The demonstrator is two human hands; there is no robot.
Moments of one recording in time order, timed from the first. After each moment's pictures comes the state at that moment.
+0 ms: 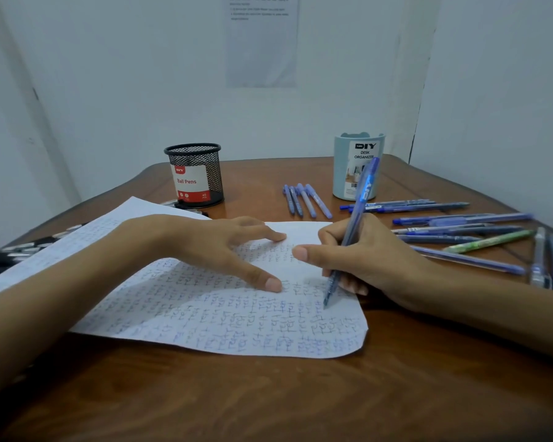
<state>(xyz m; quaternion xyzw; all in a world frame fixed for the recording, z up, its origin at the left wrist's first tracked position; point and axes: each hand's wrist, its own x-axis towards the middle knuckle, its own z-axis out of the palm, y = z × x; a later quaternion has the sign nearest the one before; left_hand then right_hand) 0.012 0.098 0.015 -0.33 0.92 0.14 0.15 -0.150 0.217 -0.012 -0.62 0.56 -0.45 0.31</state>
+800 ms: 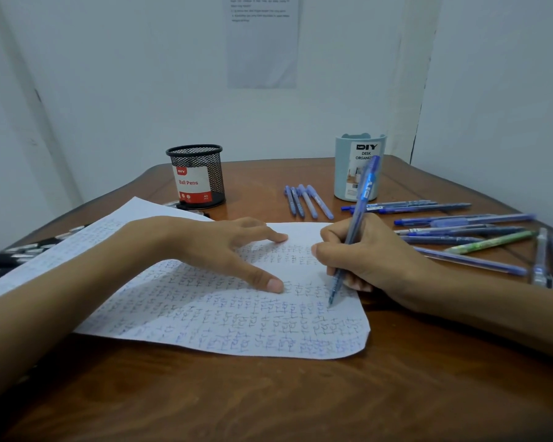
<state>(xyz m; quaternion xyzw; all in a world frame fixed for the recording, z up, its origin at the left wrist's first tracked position) 0.012 0.100 0.015 -0.34 0.92 0.15 0.15 -0.152 0.216 -0.012 -0.60 0.58 -0.44 0.32</state>
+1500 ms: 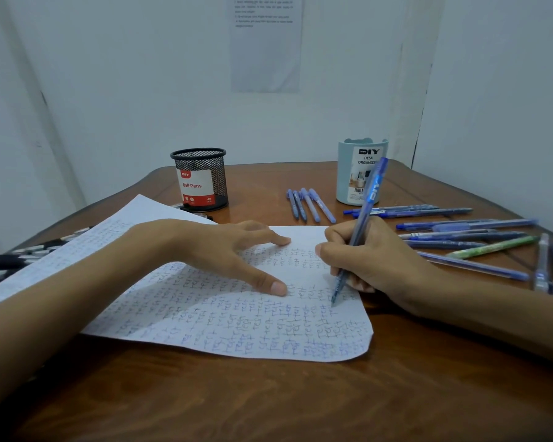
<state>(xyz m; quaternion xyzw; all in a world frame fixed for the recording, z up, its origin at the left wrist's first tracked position) 0.011 0.104 0.016 -0.34 0.92 0.15 0.15 -0.154 0.213 -0.015 -0.60 0.58 -0.47 0.29</state>
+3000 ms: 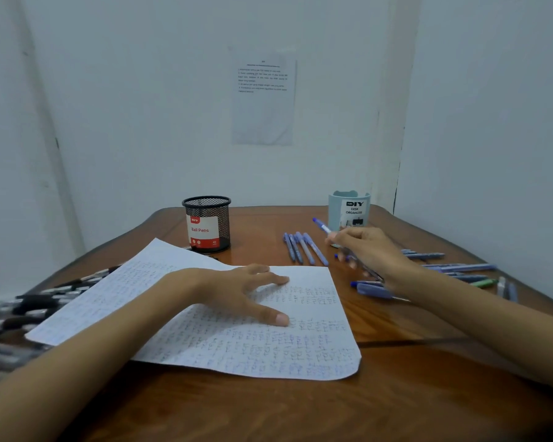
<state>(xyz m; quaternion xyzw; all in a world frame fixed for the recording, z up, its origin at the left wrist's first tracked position) 0.014 0.092 0.007 -0.33 0.92 0.13 0.14 -0.192 0.175 0.006 -0.50 0.65 -0.52 0.24</state>
